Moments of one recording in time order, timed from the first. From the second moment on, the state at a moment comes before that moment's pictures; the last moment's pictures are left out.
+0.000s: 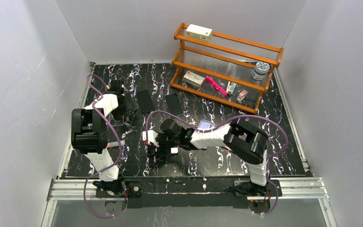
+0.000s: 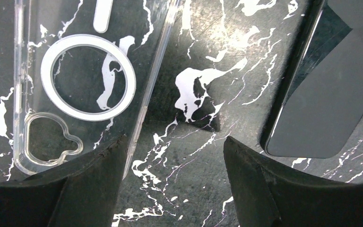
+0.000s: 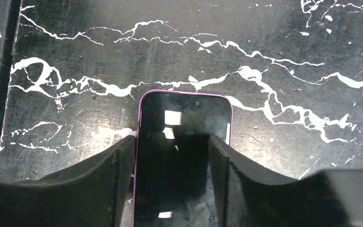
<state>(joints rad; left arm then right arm) 0.00 1.79 1.14 -0.49 -0.09 -0.45 1.14 1.94 1.10 0.17 -0.38 -0.44</state>
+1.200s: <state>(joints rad) 0.06 1.77 1.13 -0.56 -0.18 -0.46 1.11 2.03 1.40 -0.36 -0.28 -0.37</state>
